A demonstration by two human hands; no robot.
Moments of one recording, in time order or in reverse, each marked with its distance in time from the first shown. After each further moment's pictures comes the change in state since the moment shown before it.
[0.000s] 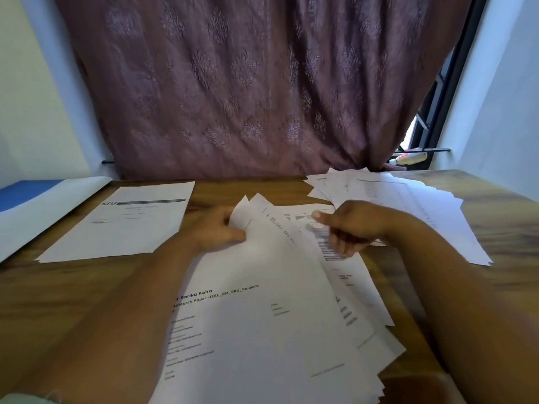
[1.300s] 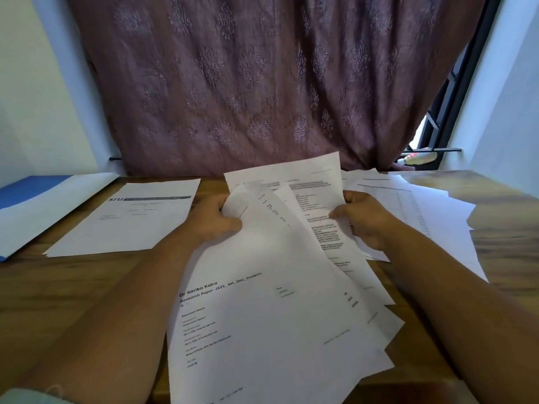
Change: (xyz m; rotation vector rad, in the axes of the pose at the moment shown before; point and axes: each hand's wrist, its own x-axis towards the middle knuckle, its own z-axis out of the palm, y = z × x) left_hand 0.003 -0.006 -0.013 -0.065 0.151 0.049; right_hand 0.035 0.011 0.015 0.788 0.329 -0.038
